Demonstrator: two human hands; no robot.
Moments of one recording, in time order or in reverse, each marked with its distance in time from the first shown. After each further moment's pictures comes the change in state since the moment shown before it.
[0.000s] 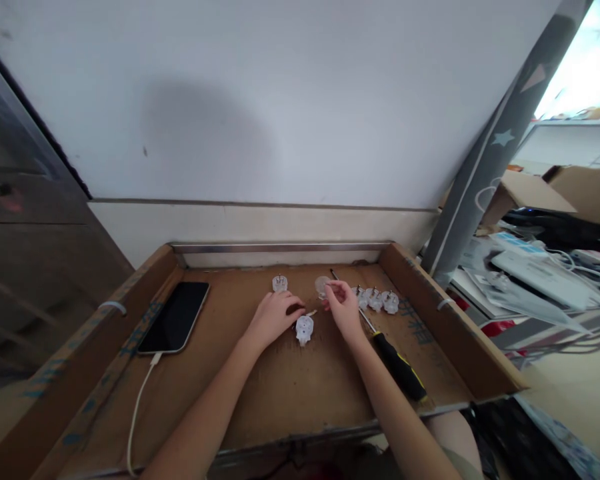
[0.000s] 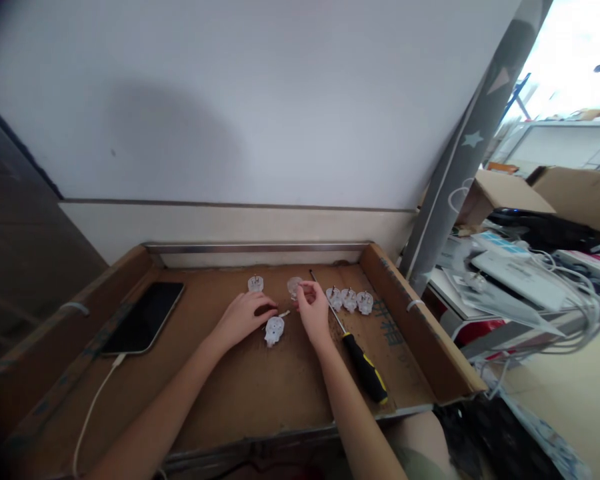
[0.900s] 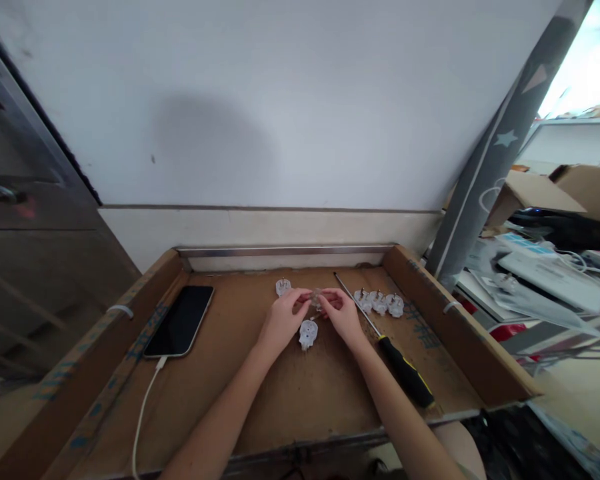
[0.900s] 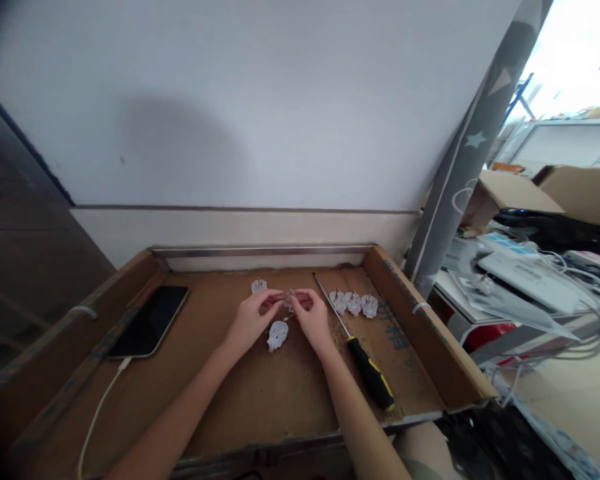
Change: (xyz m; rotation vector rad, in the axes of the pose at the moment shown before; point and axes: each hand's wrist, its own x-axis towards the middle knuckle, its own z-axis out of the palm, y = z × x) left_hand 0.004 0.004 0.024 -0.451 0.321 -0.029; right_hand -0.002 0.005 0.004 -0.069 -0.137 0.052
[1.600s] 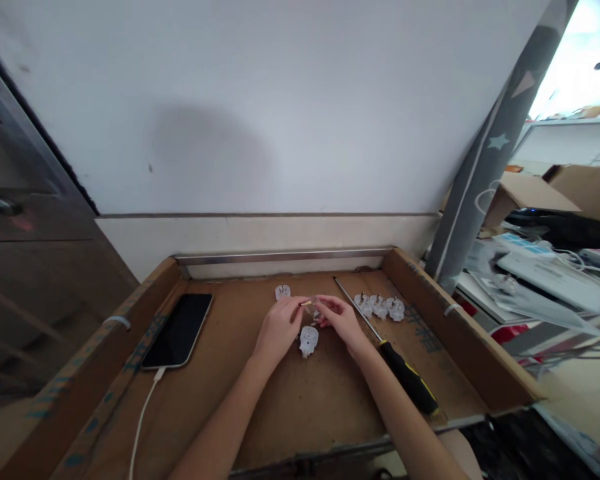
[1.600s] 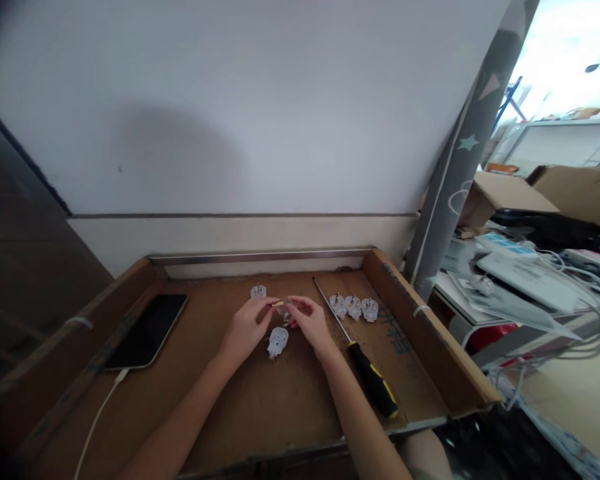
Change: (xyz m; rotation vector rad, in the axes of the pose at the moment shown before) left_hand -0.001 0.008 -0.014 0.222 0.007 0.085; right_hand 0.001 0.002 0.000 0.199 -0.134 0.057
